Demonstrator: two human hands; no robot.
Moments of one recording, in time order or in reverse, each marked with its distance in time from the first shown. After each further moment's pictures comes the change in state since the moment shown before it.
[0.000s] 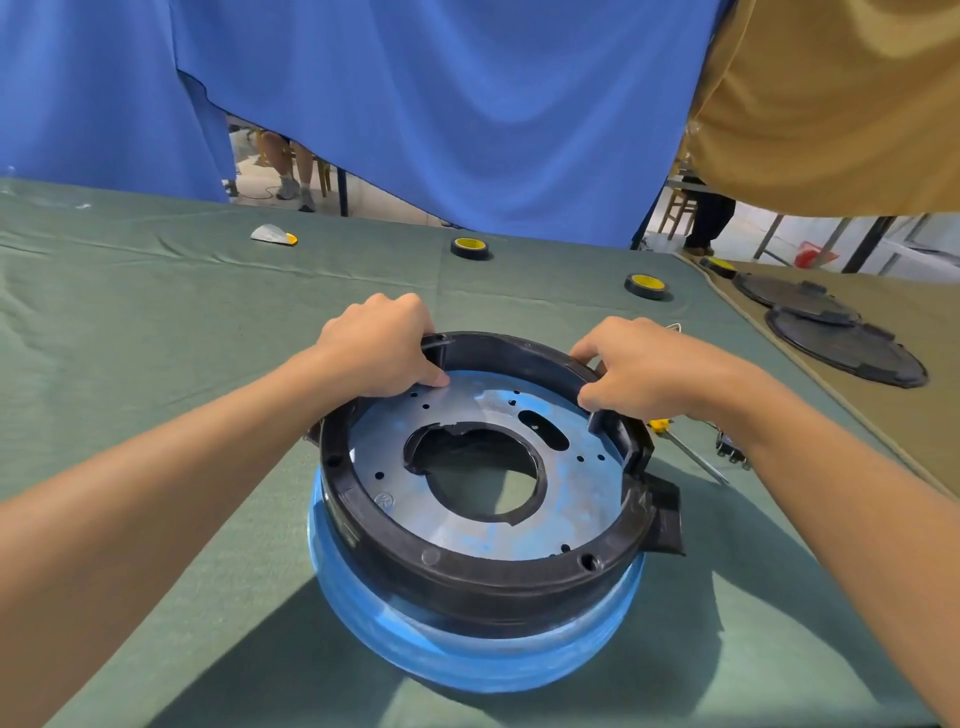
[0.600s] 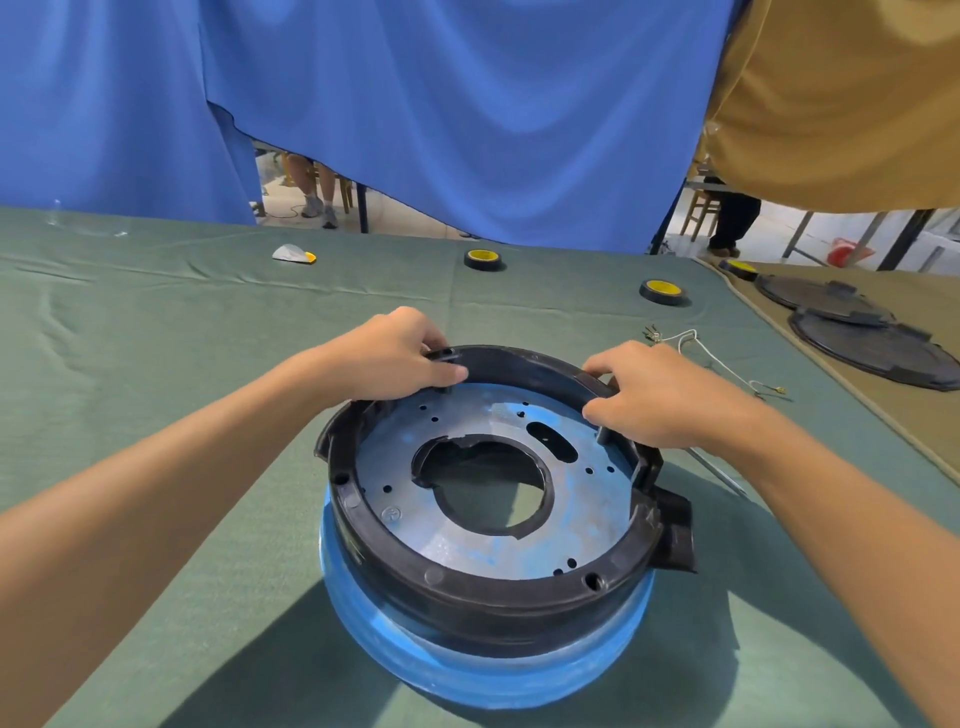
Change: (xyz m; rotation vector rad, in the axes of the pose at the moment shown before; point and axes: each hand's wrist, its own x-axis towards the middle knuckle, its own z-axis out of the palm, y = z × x) left_hand -0.004 -0.005 -0.011 -0.238 -0.133 0.093; right_hand -0.004 0.012 0.015 0.104 0.086 -0.021
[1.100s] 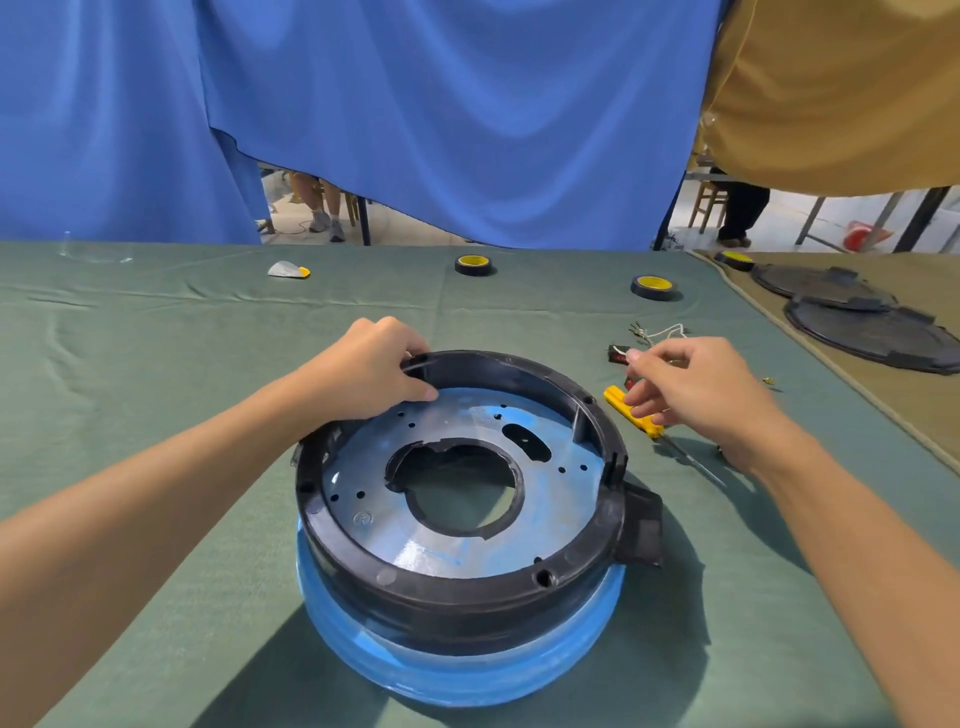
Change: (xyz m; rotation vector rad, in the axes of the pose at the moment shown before) left_hand -0.002 0.009 0.007 0.178 0.107 0.028; right_hand -0.010 0.060 0.008 0.698 0.346 0.155
